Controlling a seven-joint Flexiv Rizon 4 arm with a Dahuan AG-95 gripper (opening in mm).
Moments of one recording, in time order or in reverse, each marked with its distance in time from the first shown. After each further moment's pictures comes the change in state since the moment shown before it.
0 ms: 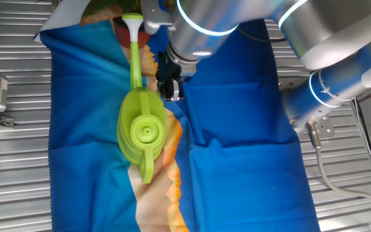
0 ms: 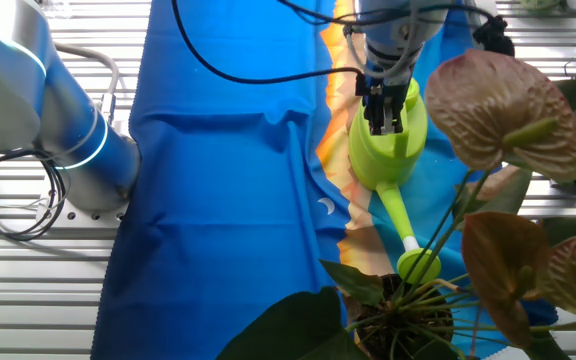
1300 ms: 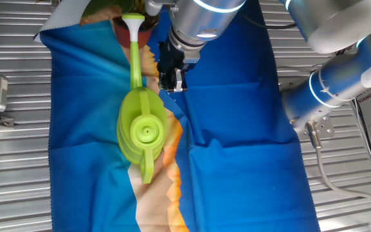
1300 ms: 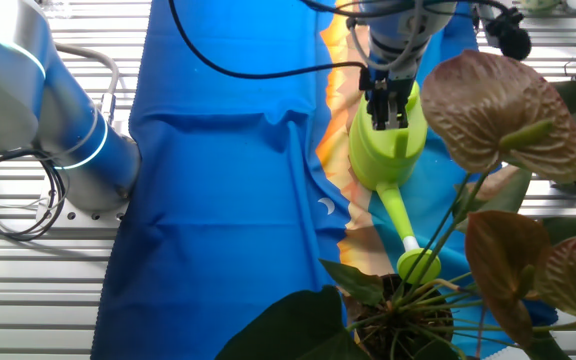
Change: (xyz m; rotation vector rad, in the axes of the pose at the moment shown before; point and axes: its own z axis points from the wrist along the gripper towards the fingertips) arm -0.002 -0.004 -0.031 0.004 0.021 -0.022
